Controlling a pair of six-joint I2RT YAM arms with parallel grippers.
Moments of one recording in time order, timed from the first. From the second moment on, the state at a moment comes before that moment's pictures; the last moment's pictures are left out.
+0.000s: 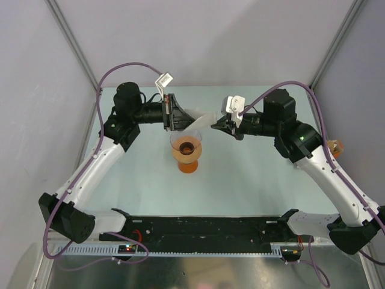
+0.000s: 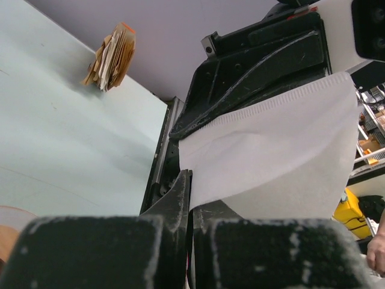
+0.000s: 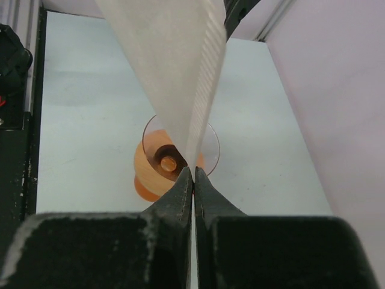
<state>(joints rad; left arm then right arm) -0.43 1.28 1.31 -0.08 1.06 -0.68 0.63 1.19 1.45 -0.52 -0.63 -0.52</state>
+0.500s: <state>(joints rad) -0.44 1.28 1.29 -0.09 1.03 -0.67 0.64 1.18 1.42 -0.50 -0.63 -0.63</state>
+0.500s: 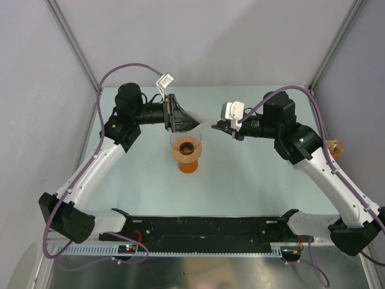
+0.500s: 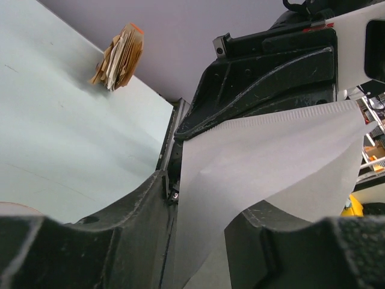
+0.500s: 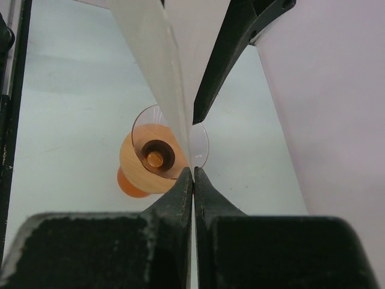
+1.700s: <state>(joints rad) -0.71 1.22 1.38 -0.21 -0.09 0.27 0.43 1.10 1.55 -0.50 -0.43 0.04</state>
